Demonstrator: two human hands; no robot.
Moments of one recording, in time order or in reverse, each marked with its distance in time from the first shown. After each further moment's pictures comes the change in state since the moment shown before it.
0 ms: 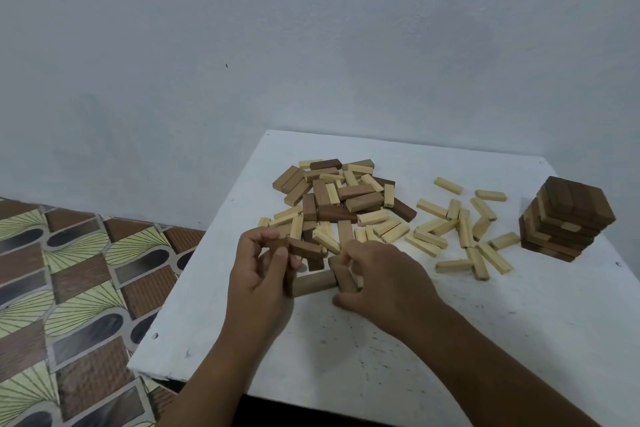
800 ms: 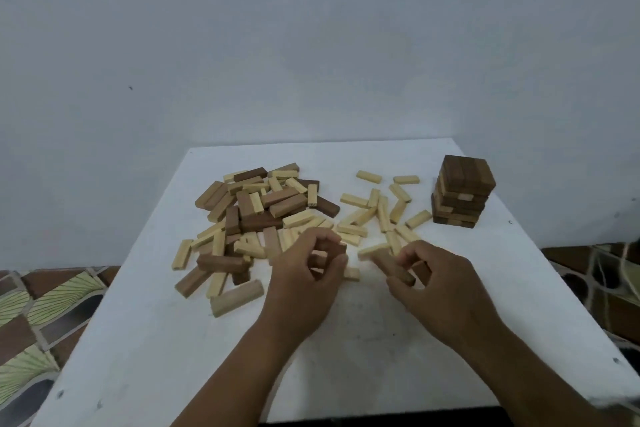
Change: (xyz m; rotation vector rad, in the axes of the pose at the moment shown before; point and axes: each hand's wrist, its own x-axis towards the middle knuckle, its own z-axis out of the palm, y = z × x) left_hand -0.018 0.000 0.127 0.510 -0.406 0.313; right_hand -0.097 0.114 -0.036 0.244 0.349 0.389
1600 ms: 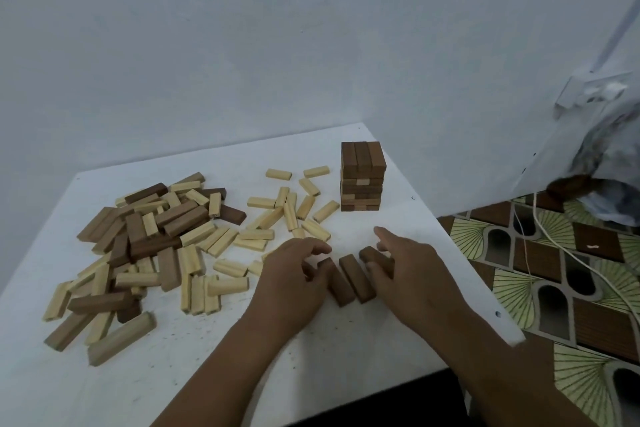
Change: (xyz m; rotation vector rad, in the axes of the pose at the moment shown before) left_hand 0.016 0.026 0.103 0.284 -0.284 -0.029; right_hand -0.008 0.076 -0.043 -0.098 -0.001 0.156
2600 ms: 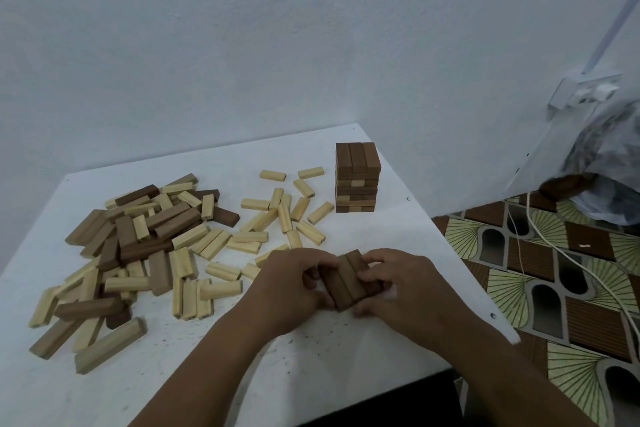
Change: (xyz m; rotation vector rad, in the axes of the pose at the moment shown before) left_hand 0.009 -0.002 -0.009 0.039 -0.284 0.072; right_hand -0.005 0.021 0.001 0.092 -0.108 -0.234
